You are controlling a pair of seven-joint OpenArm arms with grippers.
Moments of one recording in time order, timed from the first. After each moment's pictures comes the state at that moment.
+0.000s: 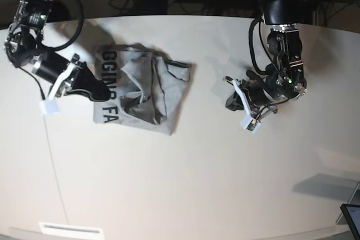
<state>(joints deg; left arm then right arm) -4.0 -12.4 -9.8 80.9 -17.4 -40.8 51.6 -7.9 7.2 24.2 95.8 74.6 34.7 -74.5</state>
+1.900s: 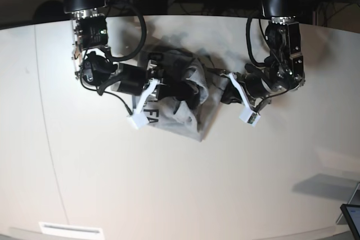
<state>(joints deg) -0.9 -12.5 -9.3 81.3 -27.5 -40.0 52.6 0.0 -1.2 -4.6 86.0 66.3 19.5 -64.5</state>
